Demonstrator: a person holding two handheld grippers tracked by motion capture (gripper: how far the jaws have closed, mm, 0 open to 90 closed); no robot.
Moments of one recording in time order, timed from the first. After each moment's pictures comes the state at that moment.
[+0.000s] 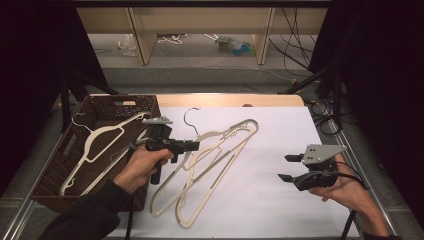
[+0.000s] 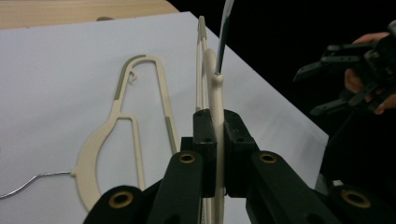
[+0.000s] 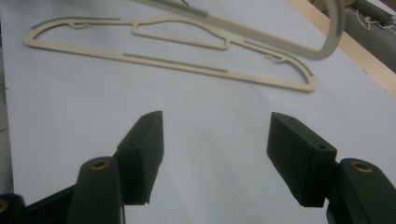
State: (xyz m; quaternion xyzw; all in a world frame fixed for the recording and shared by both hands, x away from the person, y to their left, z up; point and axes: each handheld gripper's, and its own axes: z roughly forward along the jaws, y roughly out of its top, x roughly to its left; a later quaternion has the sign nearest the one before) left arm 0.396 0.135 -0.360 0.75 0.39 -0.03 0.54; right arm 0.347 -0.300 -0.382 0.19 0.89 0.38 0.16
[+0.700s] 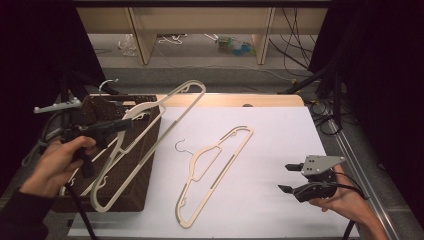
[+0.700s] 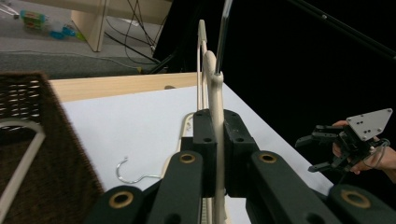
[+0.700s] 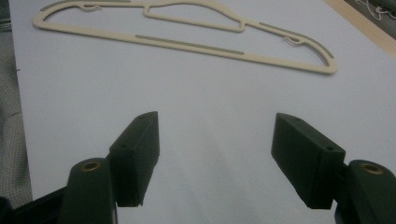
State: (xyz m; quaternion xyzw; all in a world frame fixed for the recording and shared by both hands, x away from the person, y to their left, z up) left arm 0.365 0.280 -0.292 0.67 0.44 0.05 0.59; right arm 0.332 -0.300 -0.401 0.20 0.89 0.37 0.15
